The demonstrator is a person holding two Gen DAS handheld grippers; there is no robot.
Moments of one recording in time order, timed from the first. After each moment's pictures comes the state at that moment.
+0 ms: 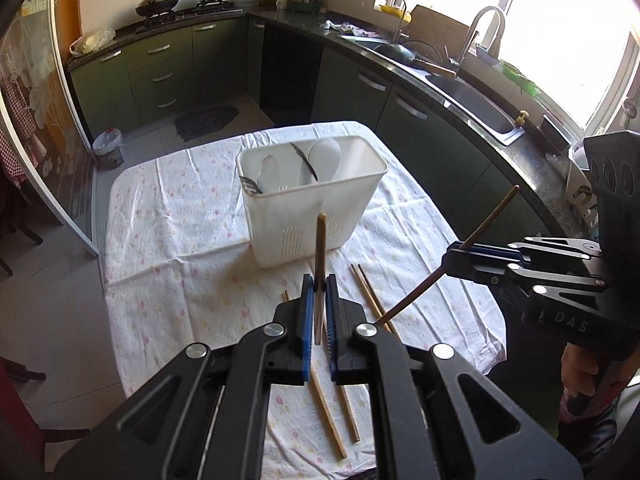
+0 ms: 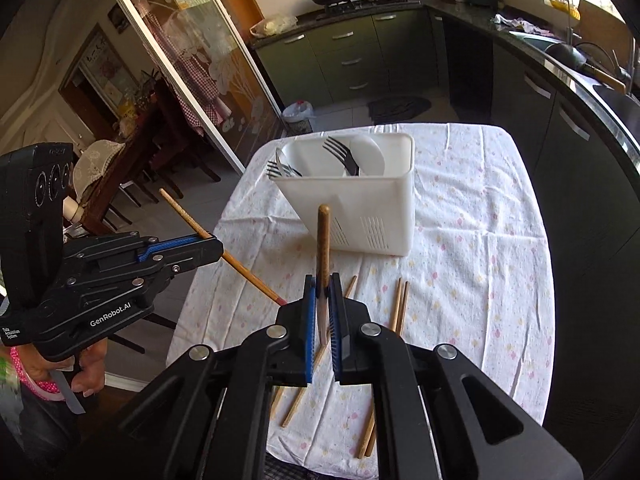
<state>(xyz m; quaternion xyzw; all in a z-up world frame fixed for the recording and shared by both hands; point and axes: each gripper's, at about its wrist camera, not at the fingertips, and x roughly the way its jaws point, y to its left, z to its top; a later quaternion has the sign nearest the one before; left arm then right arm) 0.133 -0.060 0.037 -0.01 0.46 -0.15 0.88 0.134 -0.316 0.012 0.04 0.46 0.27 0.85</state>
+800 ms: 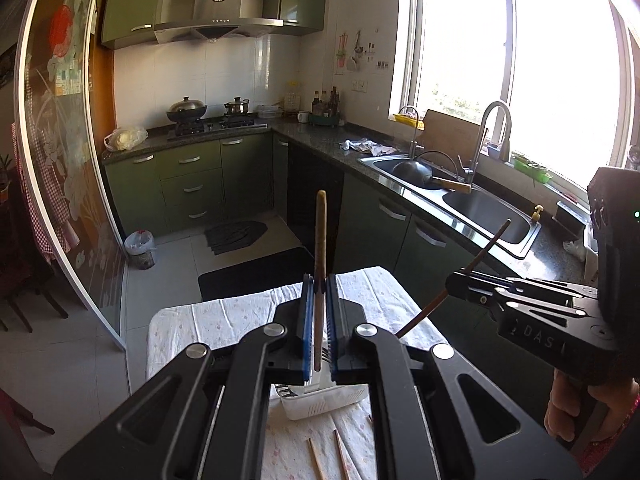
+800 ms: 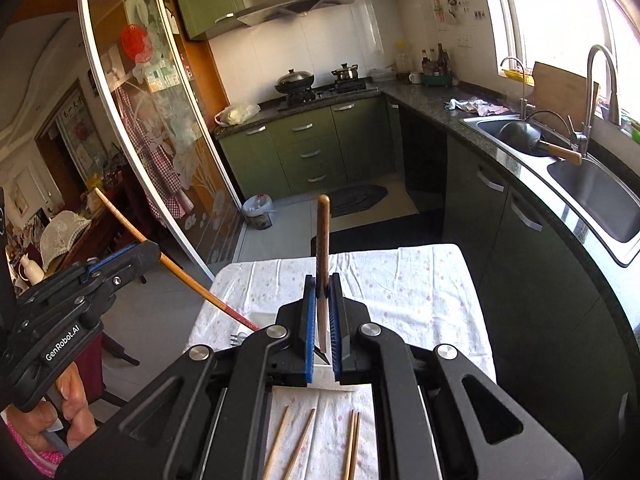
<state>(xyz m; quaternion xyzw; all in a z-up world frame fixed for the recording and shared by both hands) 0.189 -0.077 0.139 0.00 0.28 -0.09 0.95 0.204 -0.327 0.113 0.05 0.34 0.19 0.92</state>
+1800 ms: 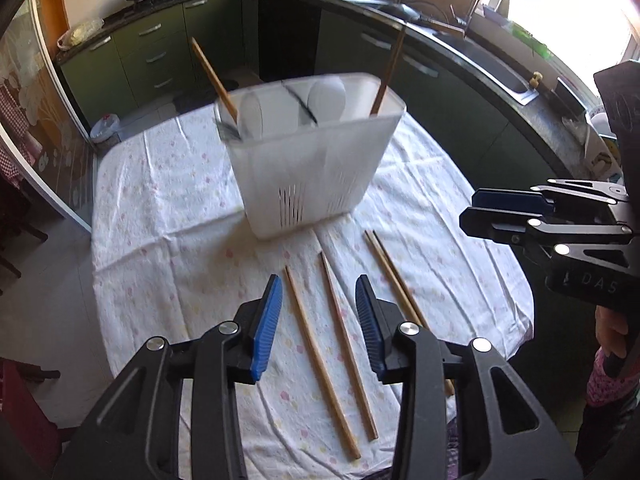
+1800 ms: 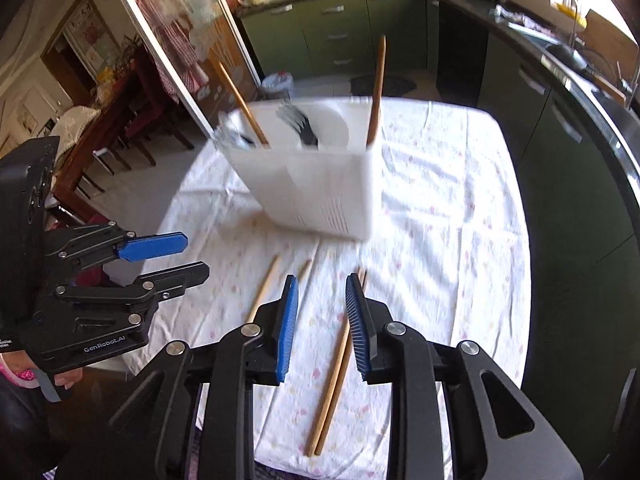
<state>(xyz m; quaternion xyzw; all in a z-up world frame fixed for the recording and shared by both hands) 0.151 -0.075 -0.040 0.03 0.53 -0.14 0.83 0.162 -0.323 -0.044 -0.03 0.53 0.24 0.82</state>
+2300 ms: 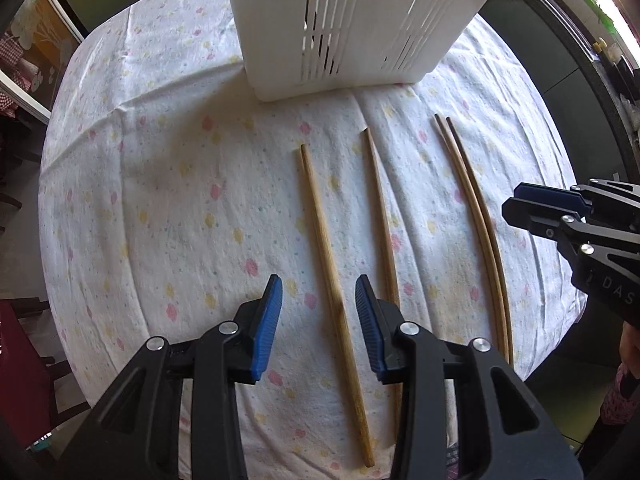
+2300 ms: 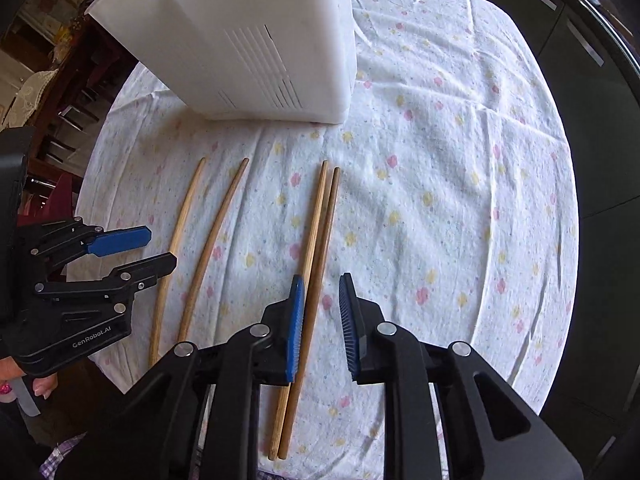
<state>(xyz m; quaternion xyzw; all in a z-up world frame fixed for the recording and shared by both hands) 0.162 -0.073 -0.153 0.02 0.65 -0.08 0.75 0.179 -0.320 -0.152 -0.06 0.63 0.20 0.75</state>
